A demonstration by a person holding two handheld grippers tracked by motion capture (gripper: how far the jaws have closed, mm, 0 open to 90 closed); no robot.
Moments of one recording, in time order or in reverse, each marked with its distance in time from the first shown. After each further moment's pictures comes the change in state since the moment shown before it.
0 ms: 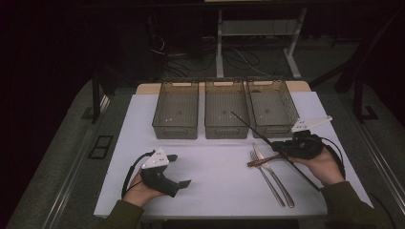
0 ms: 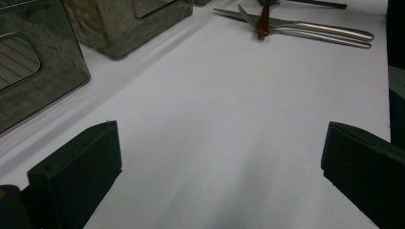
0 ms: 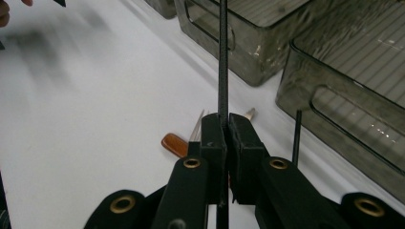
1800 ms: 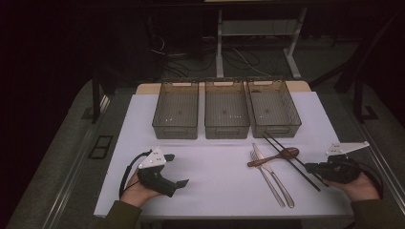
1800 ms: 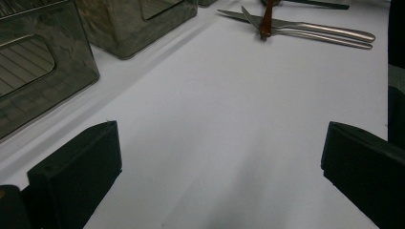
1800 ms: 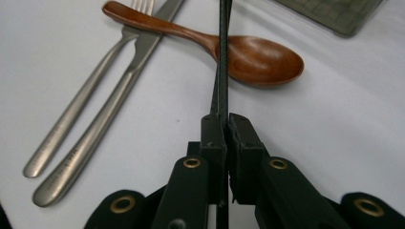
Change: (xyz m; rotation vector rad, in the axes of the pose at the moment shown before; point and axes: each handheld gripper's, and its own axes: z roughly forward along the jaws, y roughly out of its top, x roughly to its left) left arm 0.001 0.002 -0.009 0.014 0.017 0.006; right arm -0.026 -0.097 -0.051 0.089 -0.099 0.066
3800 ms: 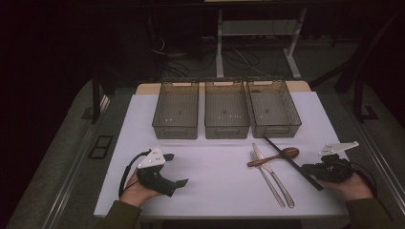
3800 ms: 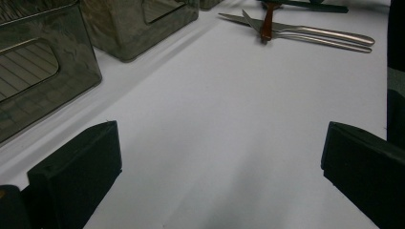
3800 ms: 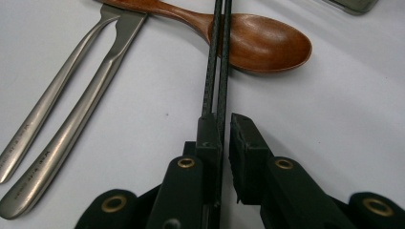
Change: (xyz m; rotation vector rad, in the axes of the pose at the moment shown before) left arm 0.000 0.001 -0.002 -0.011 0.003 -0.006; right arm -0.001 -0.002 0.019 0.074 -0.037 0.025
